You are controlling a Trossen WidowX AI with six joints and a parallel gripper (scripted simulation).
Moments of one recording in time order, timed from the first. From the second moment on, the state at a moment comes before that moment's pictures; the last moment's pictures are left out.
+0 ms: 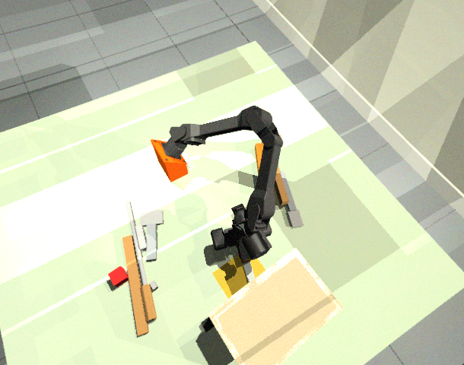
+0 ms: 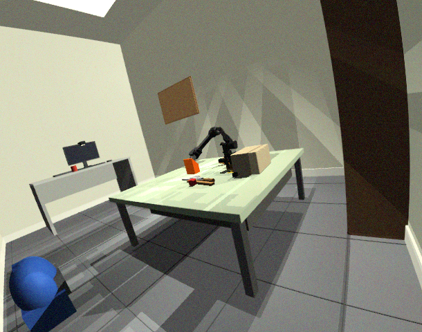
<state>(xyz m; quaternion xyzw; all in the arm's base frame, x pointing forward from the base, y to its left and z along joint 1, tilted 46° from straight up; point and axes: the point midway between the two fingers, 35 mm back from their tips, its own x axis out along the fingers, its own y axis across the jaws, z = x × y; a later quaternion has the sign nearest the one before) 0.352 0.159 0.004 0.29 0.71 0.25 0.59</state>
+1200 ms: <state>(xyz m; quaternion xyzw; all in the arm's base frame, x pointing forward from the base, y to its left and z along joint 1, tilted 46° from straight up) 0.331 0.153 0.001 0.29 0.71 0.25 0.59</state>
